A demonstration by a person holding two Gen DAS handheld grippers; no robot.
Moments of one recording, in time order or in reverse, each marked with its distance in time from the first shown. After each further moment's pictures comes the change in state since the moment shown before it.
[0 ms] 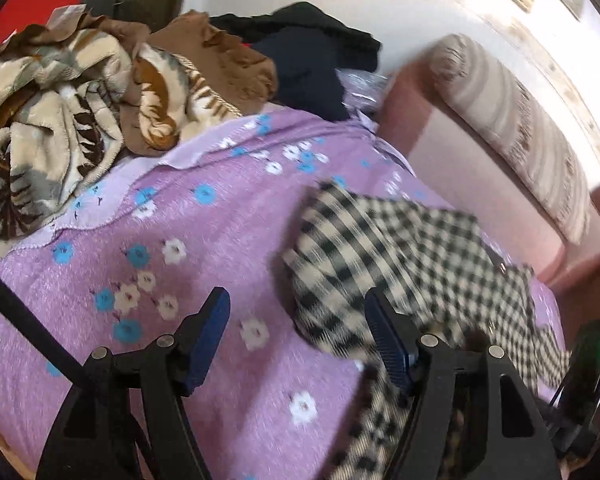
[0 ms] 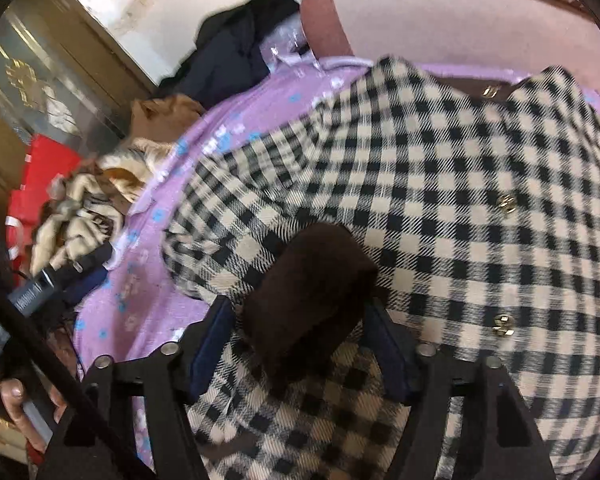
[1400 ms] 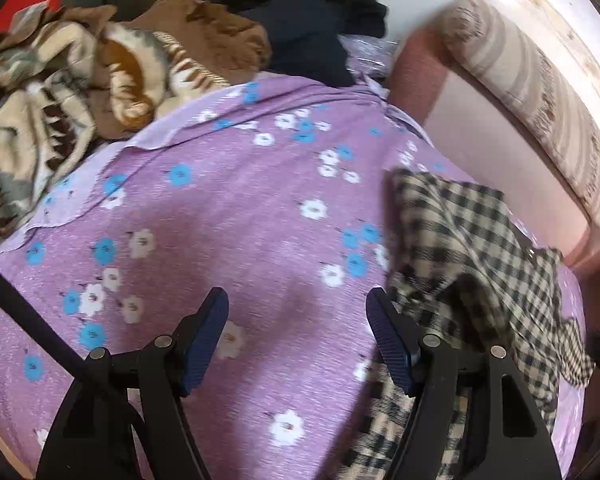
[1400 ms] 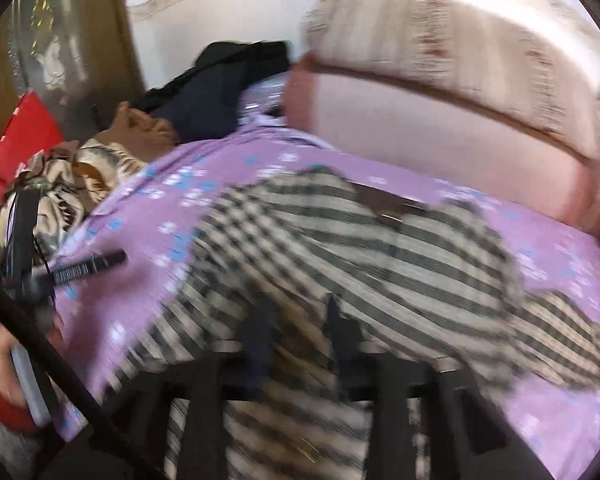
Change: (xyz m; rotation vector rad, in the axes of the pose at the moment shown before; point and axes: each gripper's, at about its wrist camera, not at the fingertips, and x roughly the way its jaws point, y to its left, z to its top) left arm 0.040 -0.023 -0.002 0.038 0.099 0.075; right arm -0.085 0.010 0.041 -0.261 -0.148 -0.249
